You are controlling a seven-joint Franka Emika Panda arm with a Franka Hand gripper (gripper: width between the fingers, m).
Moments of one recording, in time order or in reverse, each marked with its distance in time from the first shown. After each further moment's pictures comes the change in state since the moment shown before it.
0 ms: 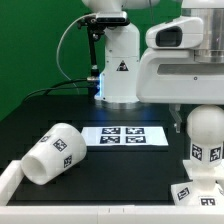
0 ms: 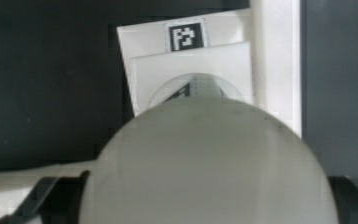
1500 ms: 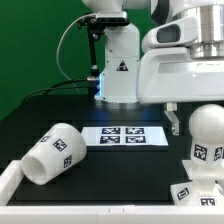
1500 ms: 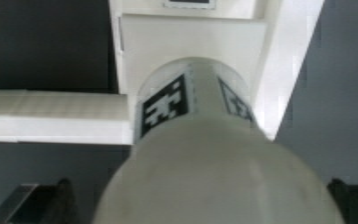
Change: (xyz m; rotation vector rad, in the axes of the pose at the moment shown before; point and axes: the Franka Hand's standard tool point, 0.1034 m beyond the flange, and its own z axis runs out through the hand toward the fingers) arm -0.004 0.001 -0.003 0.041 0.318 -0.252
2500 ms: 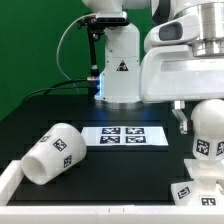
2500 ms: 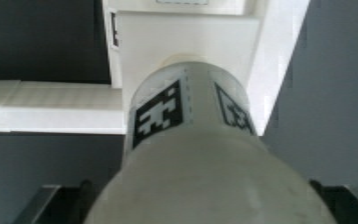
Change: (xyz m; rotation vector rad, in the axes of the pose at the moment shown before) arm -0.004 -0.008 0.006 0.005 0.070 -0.009
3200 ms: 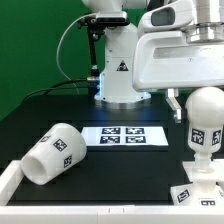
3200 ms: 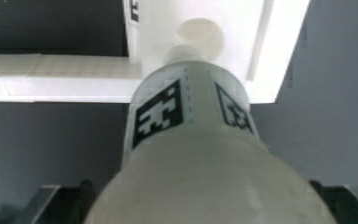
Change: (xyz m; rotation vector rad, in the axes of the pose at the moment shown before) arm 0.015 0.009 -0.016 -0.001 0.026 0.018
